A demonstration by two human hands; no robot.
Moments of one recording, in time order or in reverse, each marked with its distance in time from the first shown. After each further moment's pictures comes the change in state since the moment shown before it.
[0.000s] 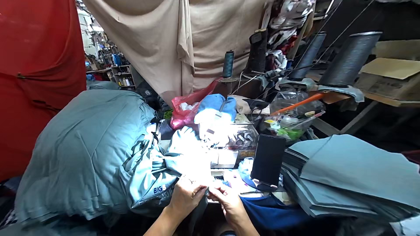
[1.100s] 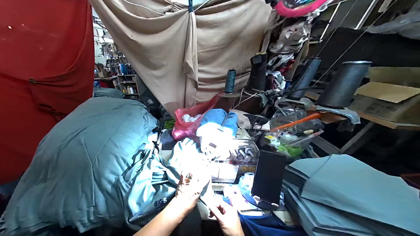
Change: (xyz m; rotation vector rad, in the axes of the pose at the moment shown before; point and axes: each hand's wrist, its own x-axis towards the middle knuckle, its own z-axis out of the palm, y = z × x) left_hand 0.046 -0.006 0.010 0.595 -0.511 -0.135; right_hand 0.001 0.013 -0.002 -0.329 0.082 -0.096
